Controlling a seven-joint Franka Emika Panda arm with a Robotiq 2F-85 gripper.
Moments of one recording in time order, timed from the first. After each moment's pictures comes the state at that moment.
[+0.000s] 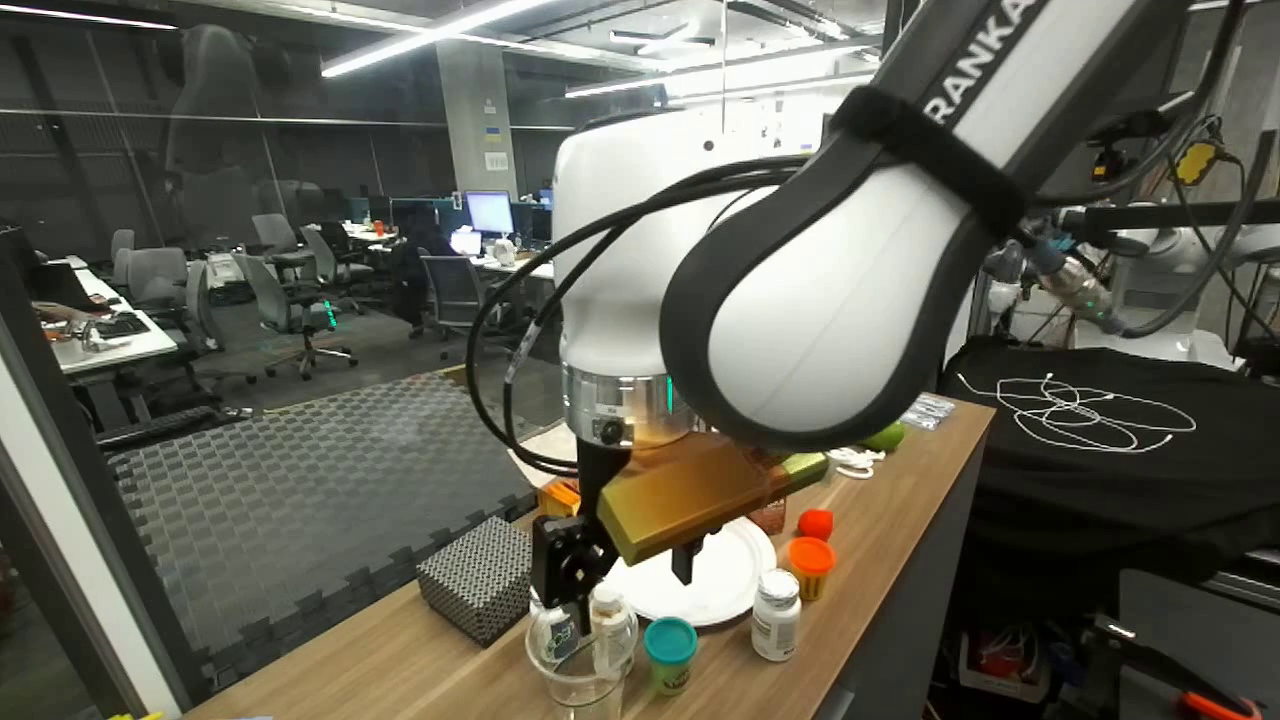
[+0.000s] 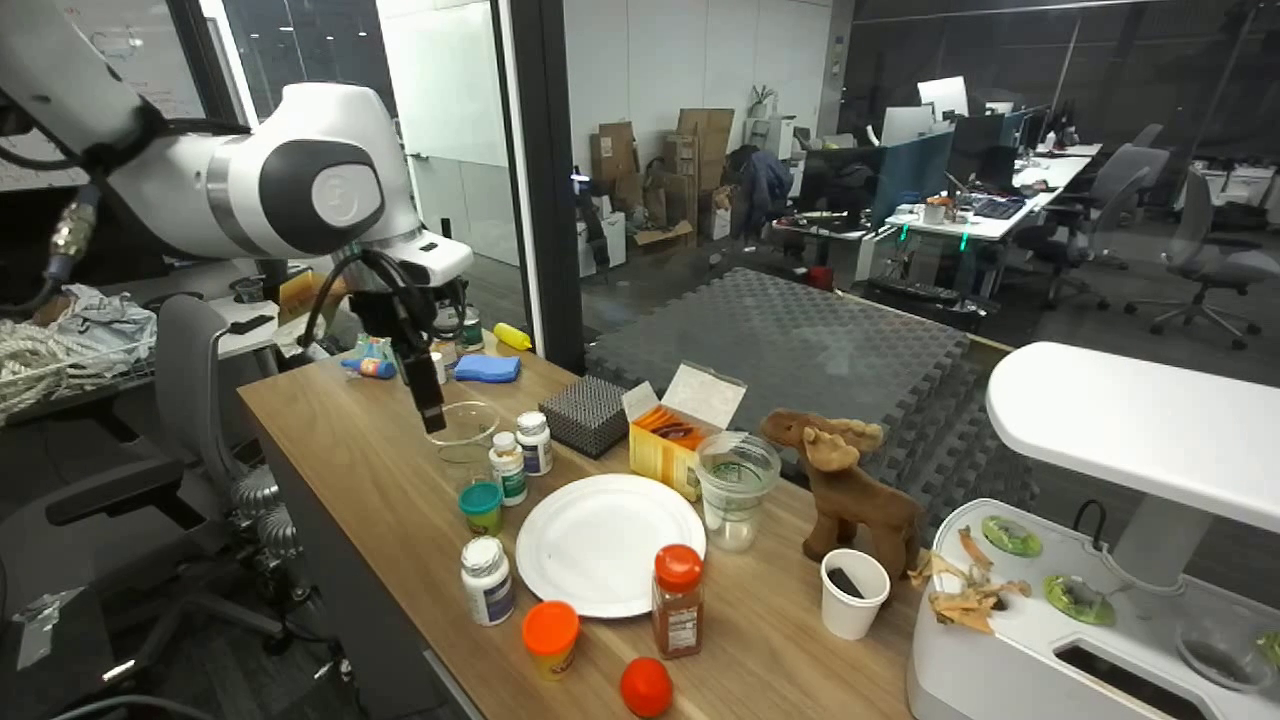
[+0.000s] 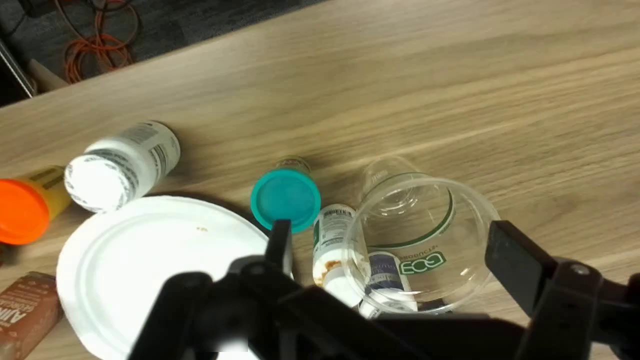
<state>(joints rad) 0.24 0.30 0.13 -2.25 -0.20 2.60 0.81</state>
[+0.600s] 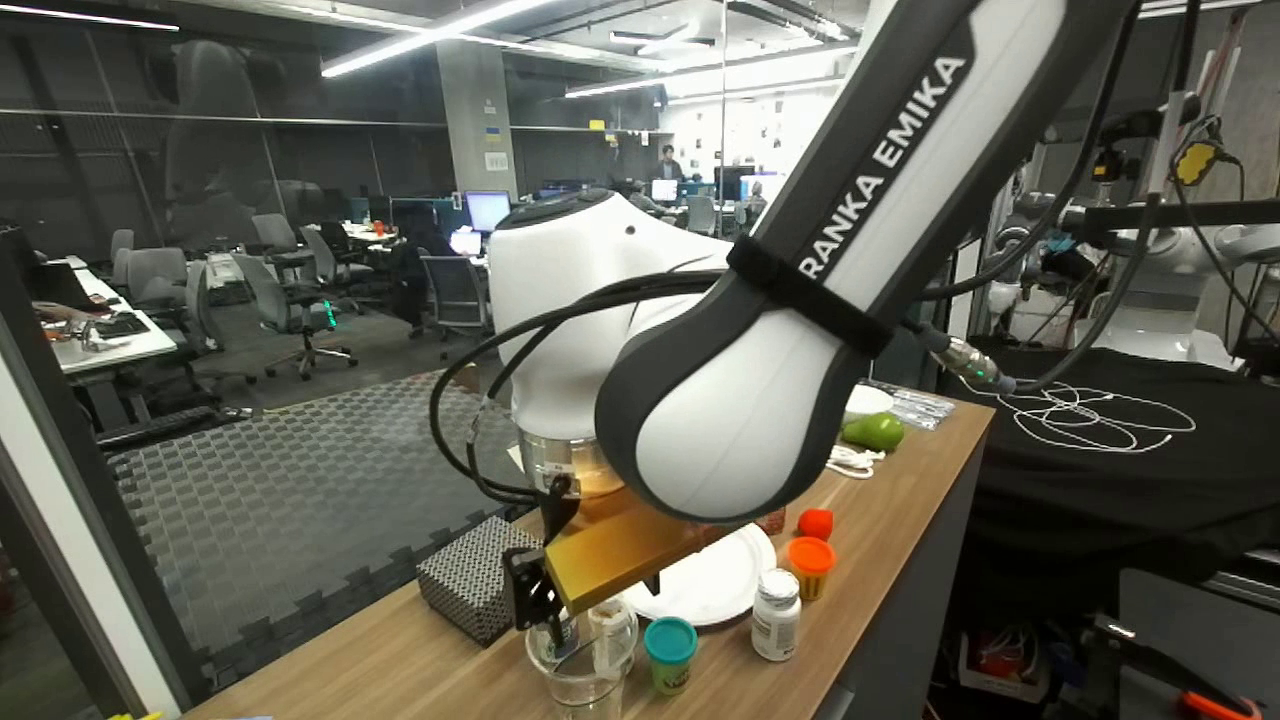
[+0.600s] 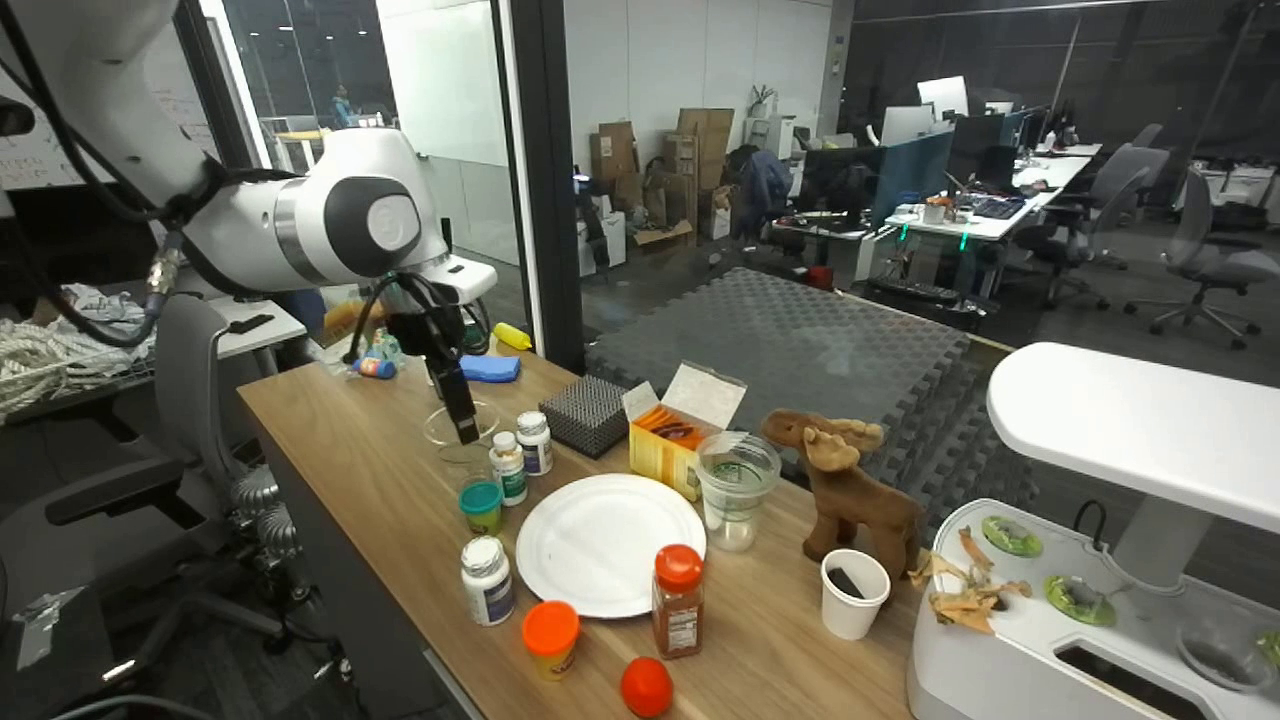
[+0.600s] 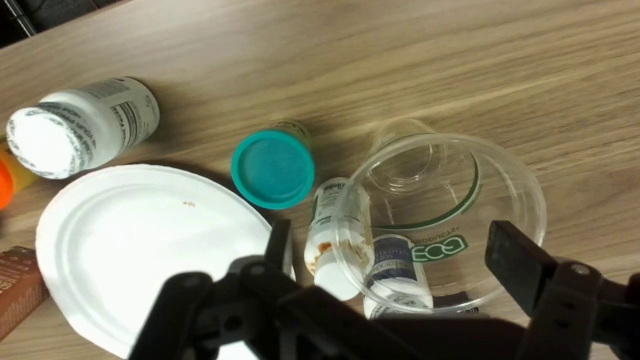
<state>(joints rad) 0.37 0.46 0.00 -2.11 -0.29 2.59 0.91</state>
